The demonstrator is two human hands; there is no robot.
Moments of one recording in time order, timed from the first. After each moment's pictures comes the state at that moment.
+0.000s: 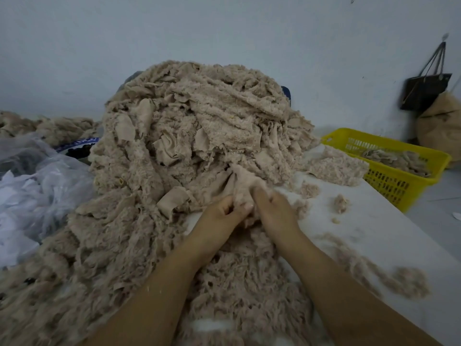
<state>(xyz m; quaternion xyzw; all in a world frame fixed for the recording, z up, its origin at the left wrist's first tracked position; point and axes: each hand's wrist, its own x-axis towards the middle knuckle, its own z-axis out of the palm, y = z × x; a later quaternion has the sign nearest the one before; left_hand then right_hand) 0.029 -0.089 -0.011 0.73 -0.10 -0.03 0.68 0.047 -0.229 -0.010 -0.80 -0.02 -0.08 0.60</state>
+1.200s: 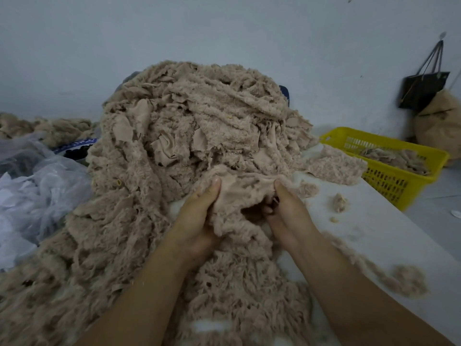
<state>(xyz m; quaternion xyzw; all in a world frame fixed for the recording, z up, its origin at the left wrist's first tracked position) 0.026 -0.078 0.013 0.43 -0.06 -0.11 0.90 0.058 -0.241 0.001 -0.40 0.14 0.01 0.90</state>
